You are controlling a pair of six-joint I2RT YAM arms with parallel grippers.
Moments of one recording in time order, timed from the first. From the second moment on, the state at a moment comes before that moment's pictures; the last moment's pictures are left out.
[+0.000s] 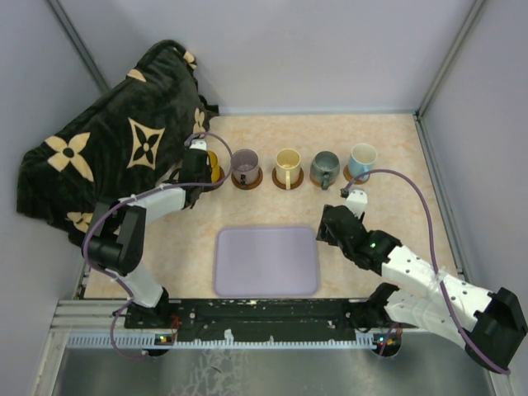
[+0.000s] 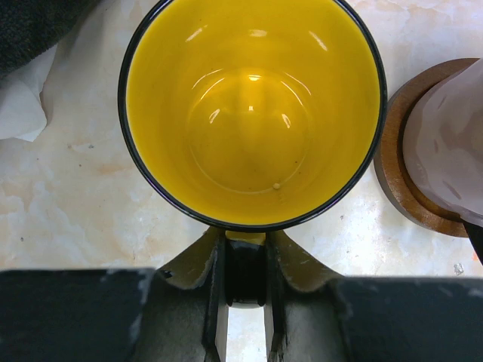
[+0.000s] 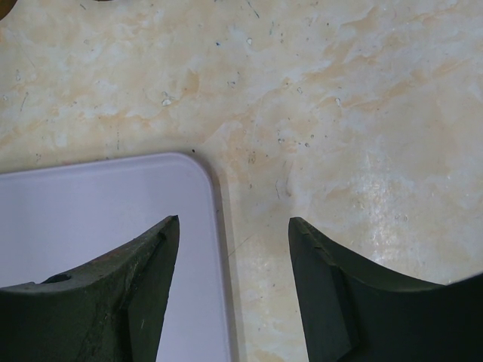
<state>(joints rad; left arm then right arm) -0.33 1.68 0.93 0.07 -0.31 -0.24 0.78 0.87 0.58 -0.51 0.52 0.75</state>
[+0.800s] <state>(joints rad) -0.33 1.68 0.93 0.06 -0.31 -0.27 0.78 0.89 0.58 -0.50 0.51 0.75</state>
